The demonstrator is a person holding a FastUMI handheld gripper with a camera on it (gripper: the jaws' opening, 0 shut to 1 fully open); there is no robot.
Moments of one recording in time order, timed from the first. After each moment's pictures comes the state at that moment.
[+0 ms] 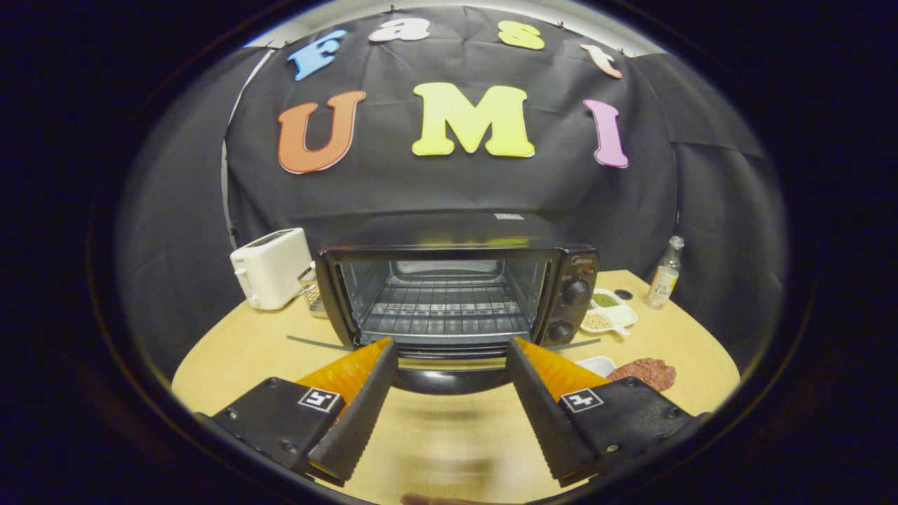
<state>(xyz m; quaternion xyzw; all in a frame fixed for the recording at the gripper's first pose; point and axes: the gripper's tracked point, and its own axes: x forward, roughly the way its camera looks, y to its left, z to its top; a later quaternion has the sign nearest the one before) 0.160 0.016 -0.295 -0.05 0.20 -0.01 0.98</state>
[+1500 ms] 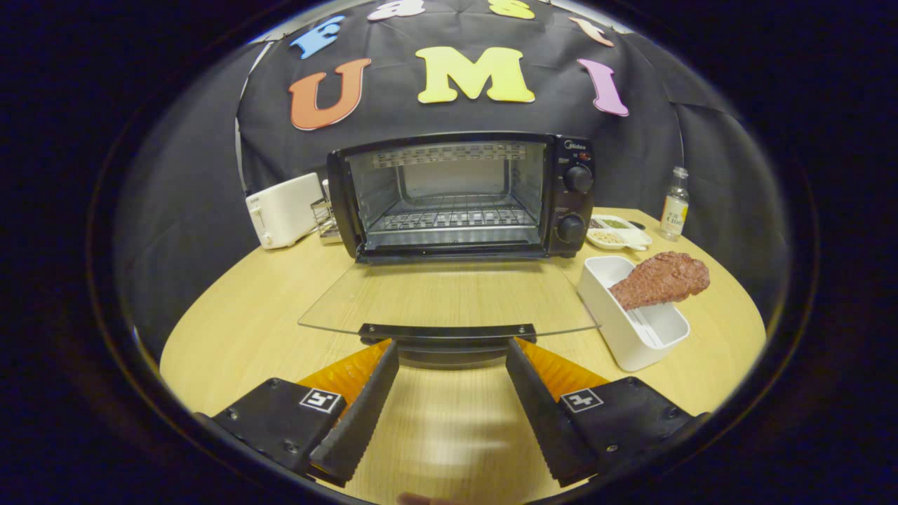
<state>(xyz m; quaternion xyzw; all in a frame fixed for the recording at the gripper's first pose) 0.087 -0.011 -0.387 -0.02 0.29 0.02 0.96</state>
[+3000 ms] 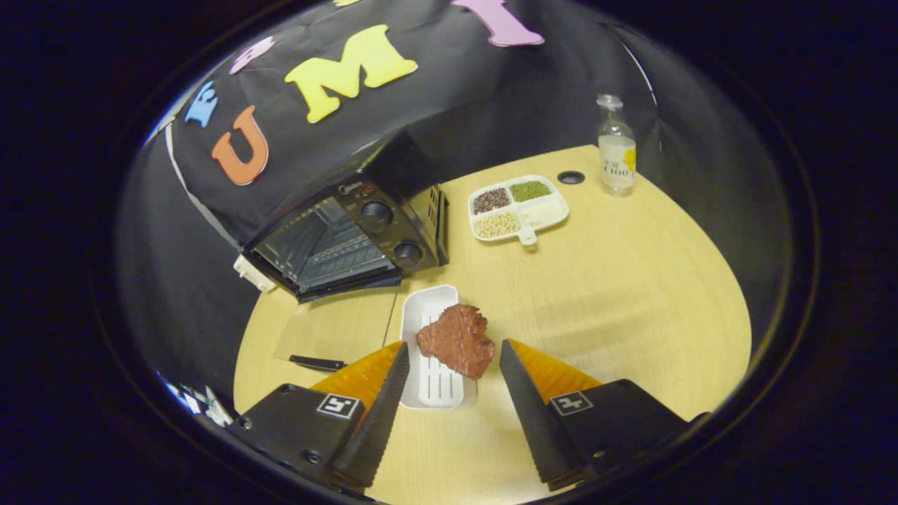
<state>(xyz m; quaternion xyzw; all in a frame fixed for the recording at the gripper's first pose) 0.124 -0.240 -0.316 0.15 0.43 0.04 0.89</state>
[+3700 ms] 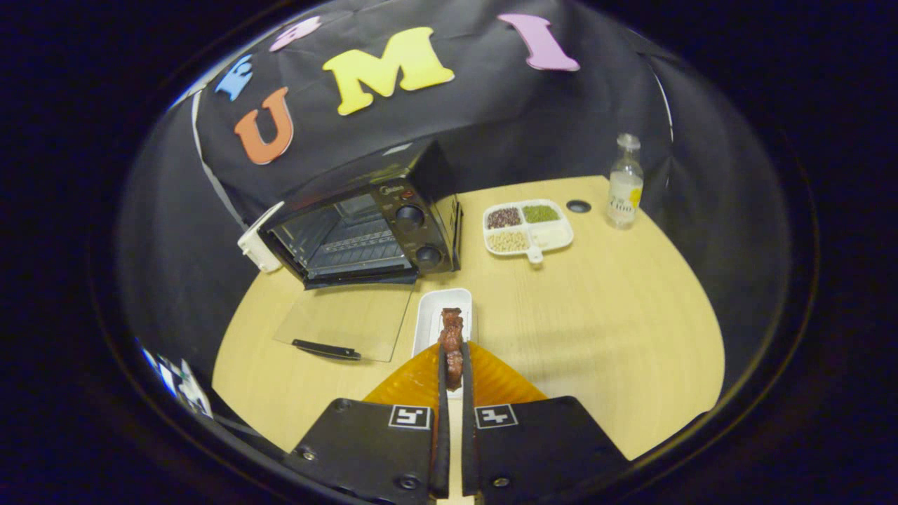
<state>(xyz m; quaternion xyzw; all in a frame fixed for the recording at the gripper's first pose) 0.087 -0.202 -0.272 0.01 0.38 0.05 0.92</state>
